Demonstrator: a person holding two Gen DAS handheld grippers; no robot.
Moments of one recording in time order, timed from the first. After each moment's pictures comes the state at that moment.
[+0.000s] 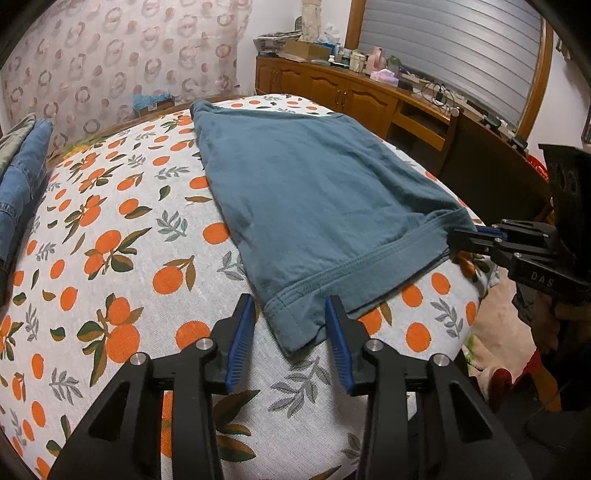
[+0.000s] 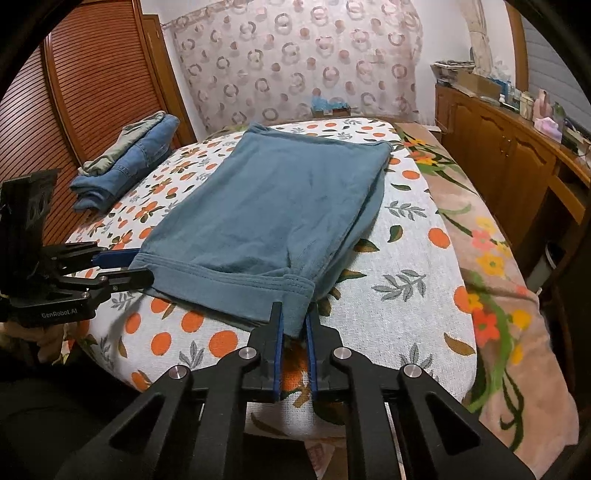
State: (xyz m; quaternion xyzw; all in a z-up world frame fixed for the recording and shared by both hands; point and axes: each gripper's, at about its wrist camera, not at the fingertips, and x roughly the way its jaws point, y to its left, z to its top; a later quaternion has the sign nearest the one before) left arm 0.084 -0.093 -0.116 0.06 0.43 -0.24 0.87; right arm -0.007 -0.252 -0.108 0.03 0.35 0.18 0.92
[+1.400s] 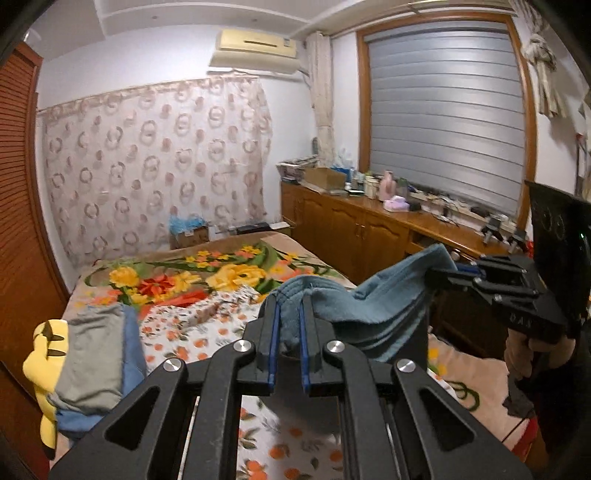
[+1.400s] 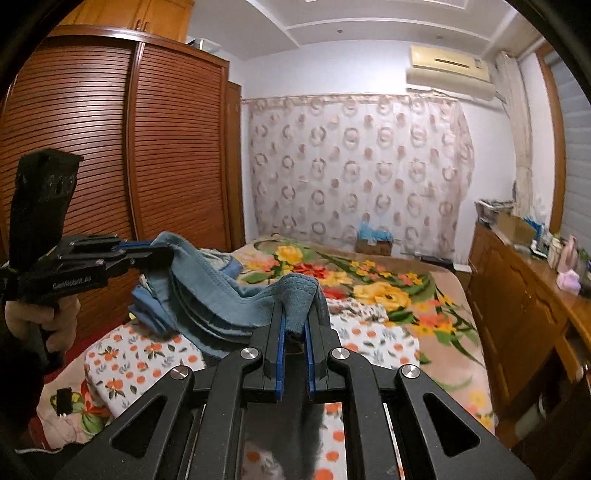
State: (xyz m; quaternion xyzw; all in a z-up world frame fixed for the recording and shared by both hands) left arm 0.102 -0.031 0.128 0.04 0.21 -0.20 0.96; right arm -0.003 -0.210 0.107 -0.05 0.14 0.25 0.96
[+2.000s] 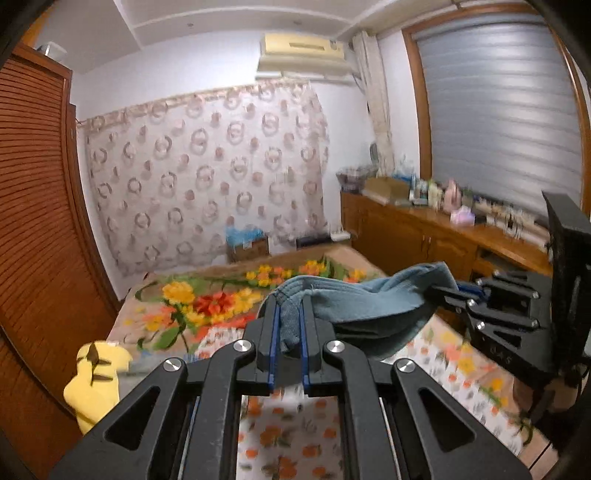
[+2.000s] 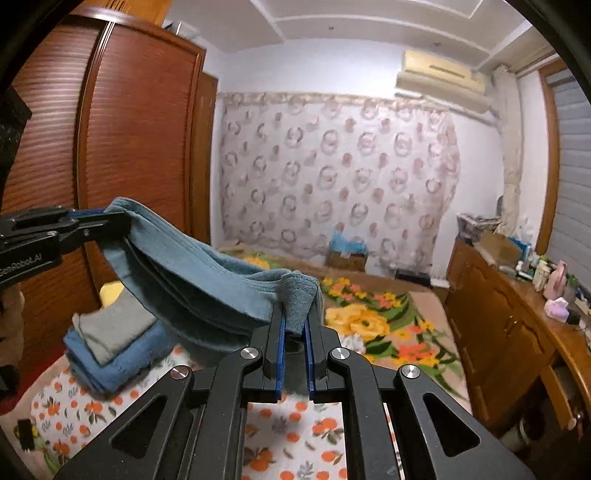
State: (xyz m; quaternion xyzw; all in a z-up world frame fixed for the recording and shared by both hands) left arm 0.204 0.003 0.134 0.07 0.20 -0.09 0.97; right arm 0.158 -0.145 0.108 -0.08 0.15 0.20 0.97
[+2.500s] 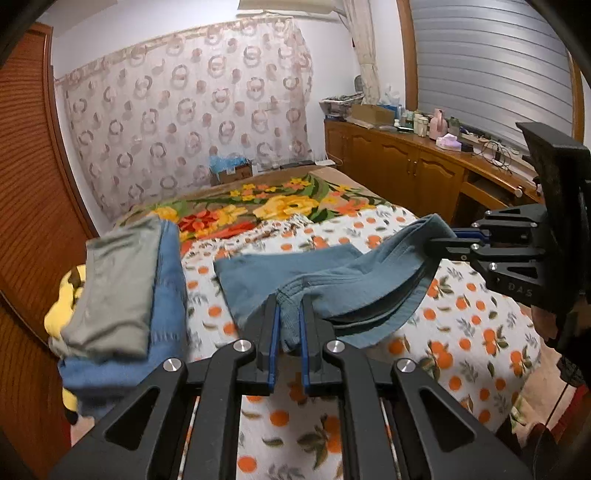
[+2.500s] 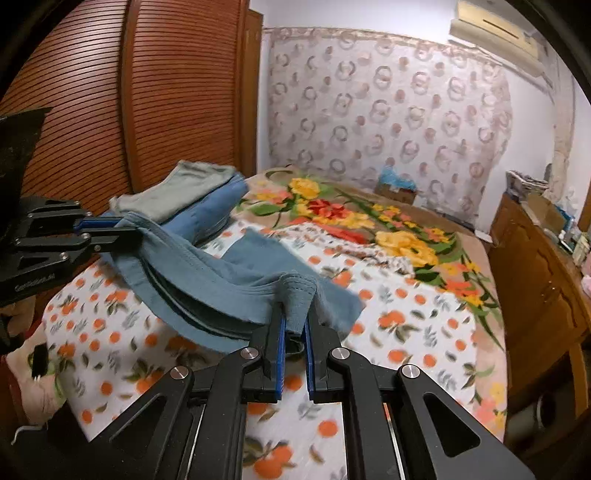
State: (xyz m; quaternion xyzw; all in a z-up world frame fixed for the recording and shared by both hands) left arm 0.137 0.010 0.006 0.08 0.32 -0.12 0.94; right arm 0.148 -0.136 0.021 -0.12 0.25 0.28 0.92
